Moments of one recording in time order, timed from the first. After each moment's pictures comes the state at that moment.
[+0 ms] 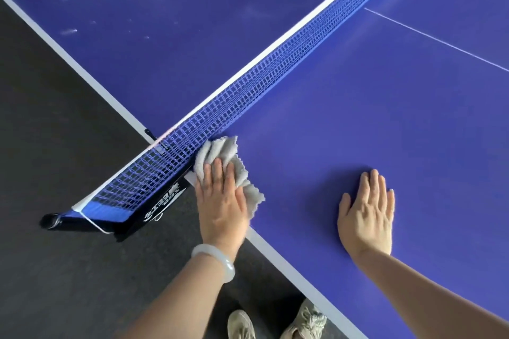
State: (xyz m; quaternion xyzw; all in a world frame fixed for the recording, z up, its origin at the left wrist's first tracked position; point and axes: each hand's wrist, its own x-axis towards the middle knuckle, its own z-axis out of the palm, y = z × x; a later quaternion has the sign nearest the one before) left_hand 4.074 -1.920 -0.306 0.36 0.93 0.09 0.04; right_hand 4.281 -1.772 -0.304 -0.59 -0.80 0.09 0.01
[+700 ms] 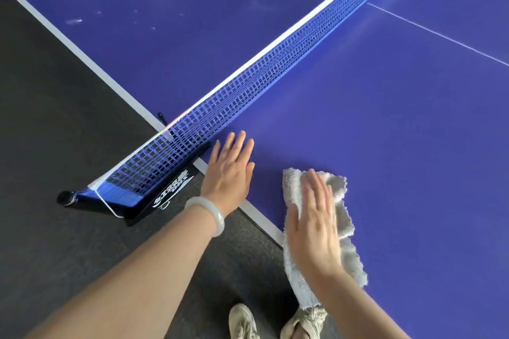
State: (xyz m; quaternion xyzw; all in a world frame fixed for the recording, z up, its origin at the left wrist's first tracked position) left_hand 4.032 -1.910 -0.299 0.53 0.85 0.04 0.08; right_hand 4.231 -1.875 -0.280 -0.46 -0.84 0.23 0.17
